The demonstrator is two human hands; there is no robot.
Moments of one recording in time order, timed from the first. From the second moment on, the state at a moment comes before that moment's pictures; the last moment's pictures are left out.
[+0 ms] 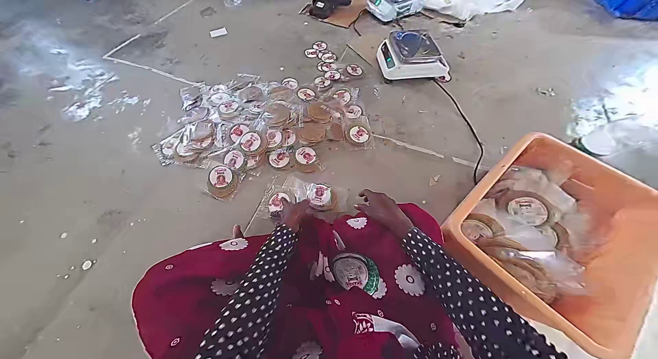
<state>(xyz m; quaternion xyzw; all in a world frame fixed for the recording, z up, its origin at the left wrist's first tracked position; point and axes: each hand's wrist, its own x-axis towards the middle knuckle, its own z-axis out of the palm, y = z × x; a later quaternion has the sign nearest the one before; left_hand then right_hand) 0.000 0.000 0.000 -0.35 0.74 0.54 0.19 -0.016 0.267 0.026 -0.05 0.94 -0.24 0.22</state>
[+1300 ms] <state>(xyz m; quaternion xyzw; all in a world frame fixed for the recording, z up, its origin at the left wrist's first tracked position) 0.118 -0.071 0.070 -0.19 0.29 0.90 0.25 0.019 0.141 0.190 -0.39 0.89 -0.18 -0.15</state>
